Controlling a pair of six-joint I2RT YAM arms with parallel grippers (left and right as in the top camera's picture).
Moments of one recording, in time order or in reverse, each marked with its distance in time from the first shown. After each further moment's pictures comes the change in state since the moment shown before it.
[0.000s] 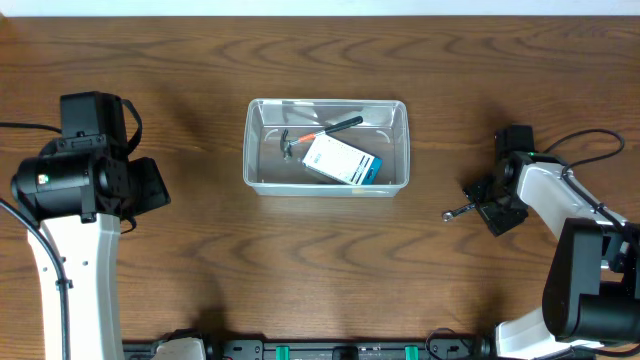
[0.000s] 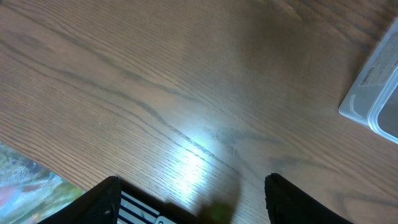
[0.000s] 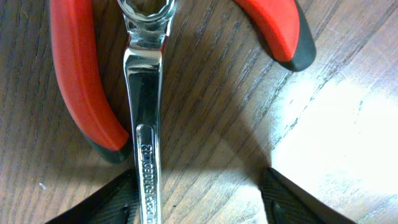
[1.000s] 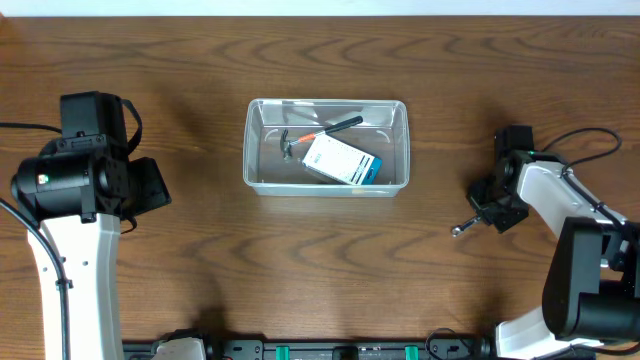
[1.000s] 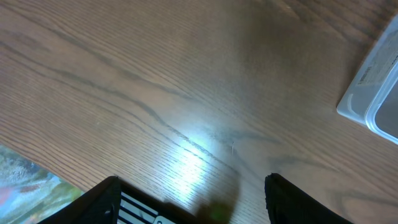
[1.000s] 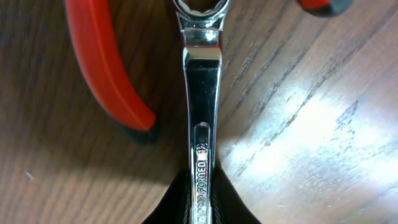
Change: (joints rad) left arm 0.000 0.000 0.000 0.000 0.006 0.000; right arm 0.003 0.009 0.022 -0.048 -0.003 -0.085
